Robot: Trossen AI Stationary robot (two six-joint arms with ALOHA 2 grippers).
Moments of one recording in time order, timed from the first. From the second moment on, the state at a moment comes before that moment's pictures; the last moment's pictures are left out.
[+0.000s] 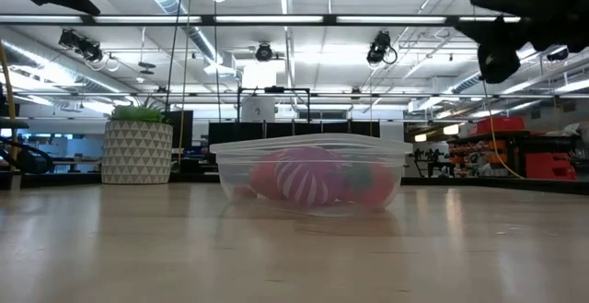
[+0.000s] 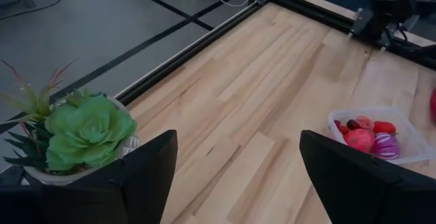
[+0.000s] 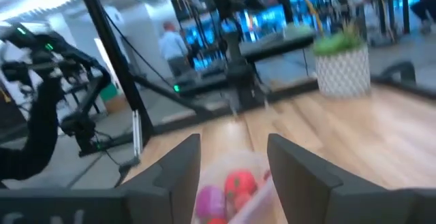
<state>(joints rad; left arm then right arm) -0.10 0.42 1.04 -1.22 -0.58 -0.51 0.32 0.49 0.07 0.50 0.30 0.32</state>
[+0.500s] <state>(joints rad) -0.10 0.42 1.04 -1.23 -0.61 -0.51 0.32 0.11 0.07 0.21 0.26 0.11</state>
